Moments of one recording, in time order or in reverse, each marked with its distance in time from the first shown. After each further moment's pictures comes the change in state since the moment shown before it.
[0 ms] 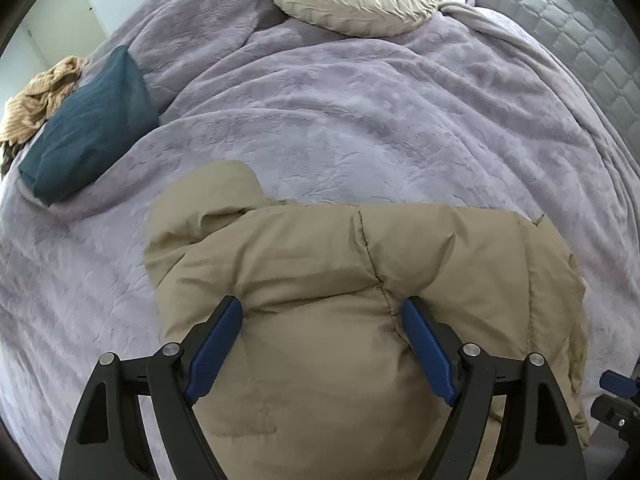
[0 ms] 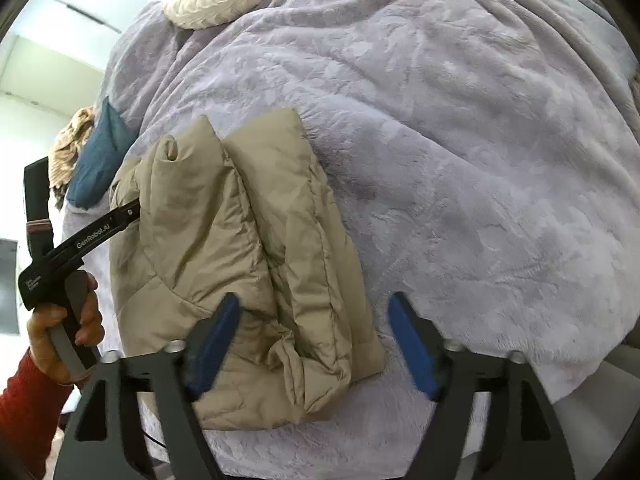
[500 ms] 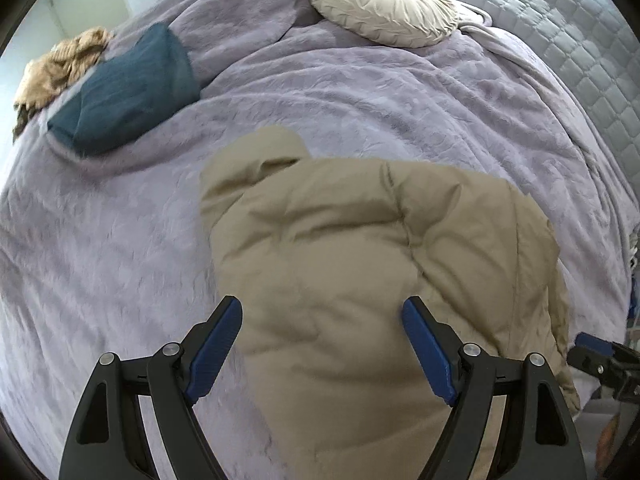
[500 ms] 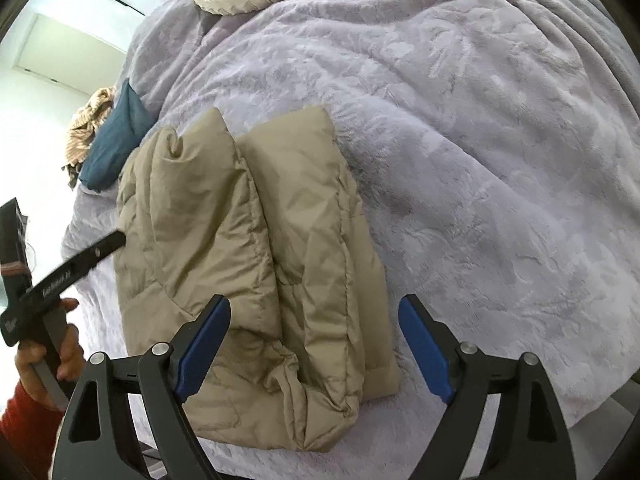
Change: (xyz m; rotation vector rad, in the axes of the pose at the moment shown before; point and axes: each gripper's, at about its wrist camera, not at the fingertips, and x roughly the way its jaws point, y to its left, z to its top) left arm -0.043 0.039 -0.039 -0.099 0.012 -0.028; right arm 0.014 0.011 0.012 -0.076 0.008 0.049
